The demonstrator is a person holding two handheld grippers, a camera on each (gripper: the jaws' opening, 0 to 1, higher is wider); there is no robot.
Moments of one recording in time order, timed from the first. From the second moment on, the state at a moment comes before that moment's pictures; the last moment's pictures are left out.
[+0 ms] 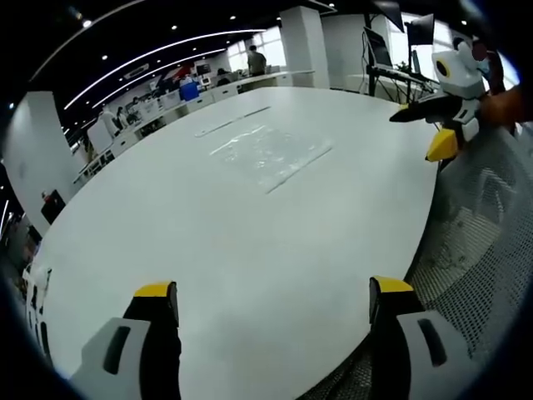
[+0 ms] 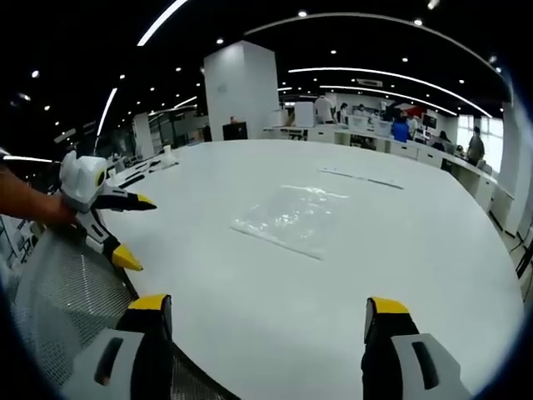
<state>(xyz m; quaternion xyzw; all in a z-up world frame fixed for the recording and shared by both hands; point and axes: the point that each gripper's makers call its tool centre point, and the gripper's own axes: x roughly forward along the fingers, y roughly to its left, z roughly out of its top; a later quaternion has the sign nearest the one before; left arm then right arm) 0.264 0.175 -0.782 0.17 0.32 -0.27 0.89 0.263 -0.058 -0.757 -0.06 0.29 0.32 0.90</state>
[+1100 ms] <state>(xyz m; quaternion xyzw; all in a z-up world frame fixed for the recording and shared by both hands) 0.258 0.166 -0.784 0.17 0.32 -0.29 0.88 0.264 -0.059 -0.755 -0.05 0.28 0.31 0.90</state>
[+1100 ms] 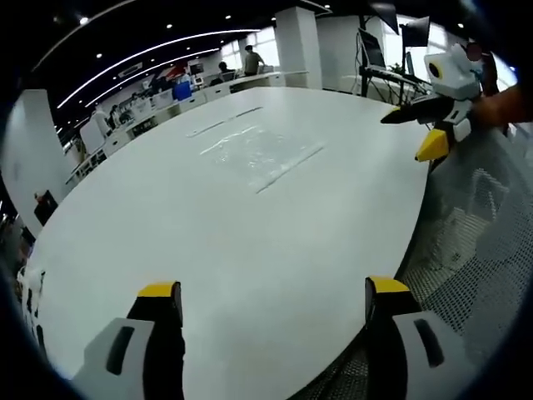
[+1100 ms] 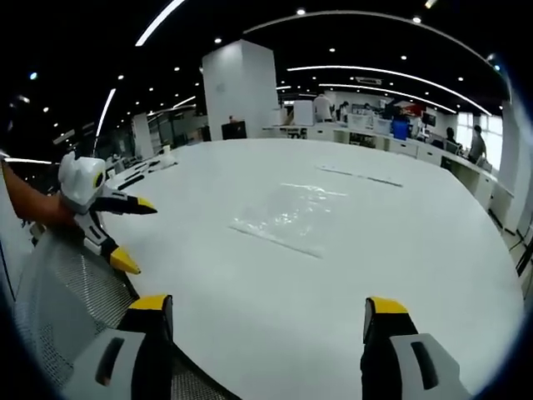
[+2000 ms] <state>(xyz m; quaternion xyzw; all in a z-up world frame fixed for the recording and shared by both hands) 0.262 0.164 -0.762 0.18 0.29 -0.29 0.89 0.282 -0.037 -0.742 -0.08 0.27 0.38 0.88</state>
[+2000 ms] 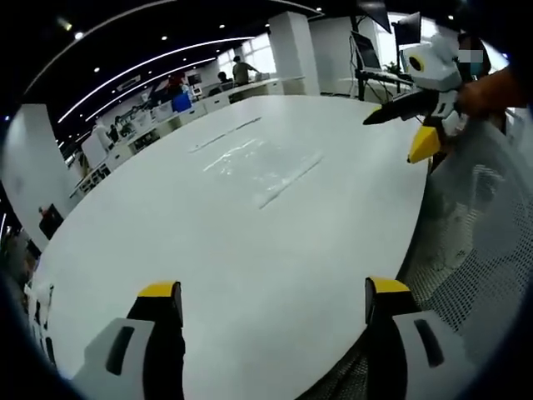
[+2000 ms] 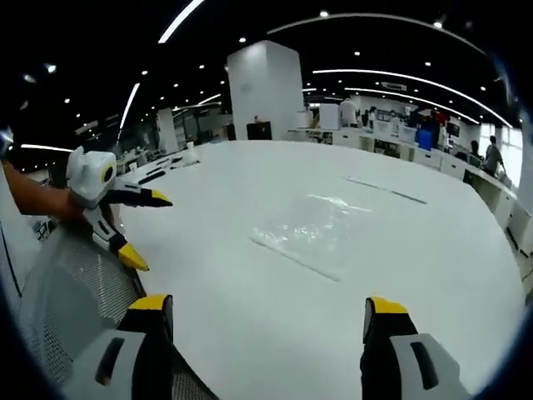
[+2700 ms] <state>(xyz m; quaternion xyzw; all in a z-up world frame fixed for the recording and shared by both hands) 0.269 0.147 -0.736 0.14 0.28 -0.31 0.90 0.328 -0.018 -0.778 -0.13 0.31 0.43 0.84</state>
